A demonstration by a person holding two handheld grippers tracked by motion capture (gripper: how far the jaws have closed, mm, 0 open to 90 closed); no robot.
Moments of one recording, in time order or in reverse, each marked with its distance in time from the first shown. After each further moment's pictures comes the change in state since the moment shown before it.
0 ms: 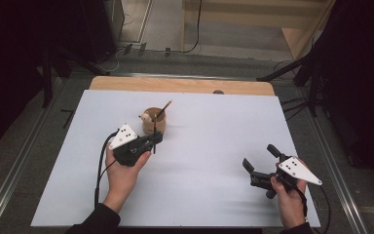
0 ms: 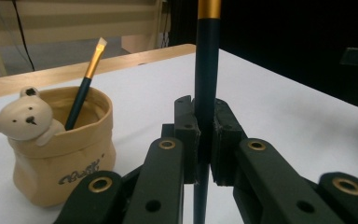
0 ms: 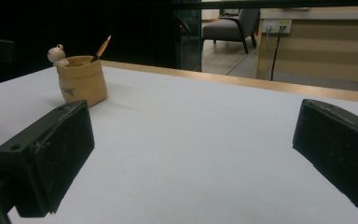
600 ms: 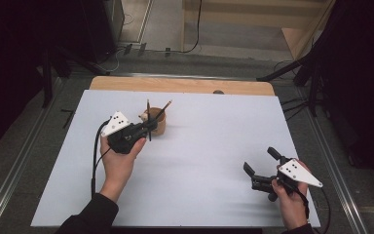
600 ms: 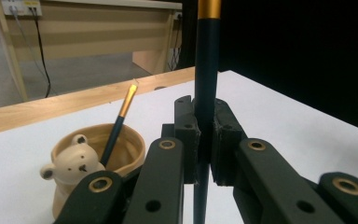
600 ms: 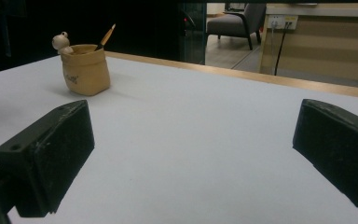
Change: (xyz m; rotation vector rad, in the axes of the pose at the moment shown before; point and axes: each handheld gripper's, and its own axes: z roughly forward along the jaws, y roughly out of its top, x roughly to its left) left arm 0.019 0.026 -0.002 -0.061 0.037 -0.024; right arm -0.001 -0.005 -0.004 0.024 0.016 -0.026
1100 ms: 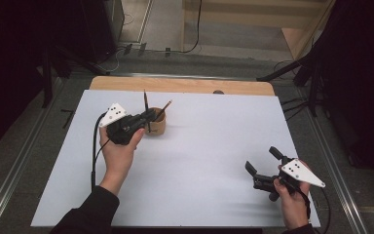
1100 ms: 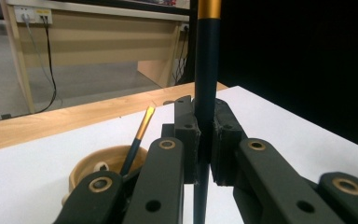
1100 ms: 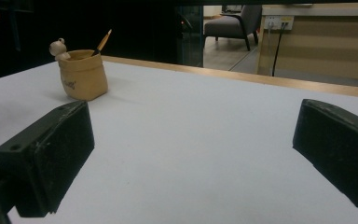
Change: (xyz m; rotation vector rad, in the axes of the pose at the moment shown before) left arm 0.012 0.014 0.011 -0.036 0.017 -0.019; right arm -0.003 0.001 -0.002 -0.014 -0.007 0.017
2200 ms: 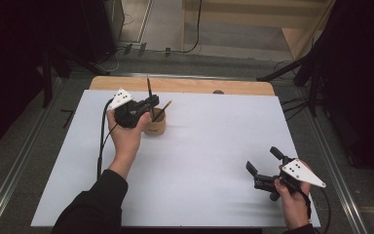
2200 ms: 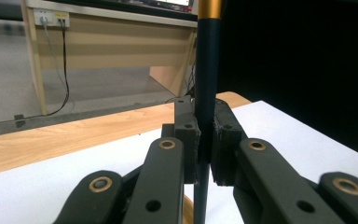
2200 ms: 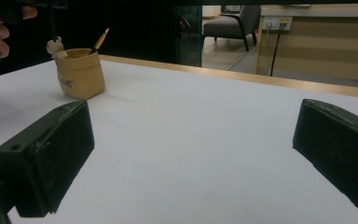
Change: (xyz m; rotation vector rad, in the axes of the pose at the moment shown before) left arm 0.028 0.008 0.044 -0.022 0.052 -0.042; right arm -0.002 -0.002 0.000 0.004 -0.004 -0.001
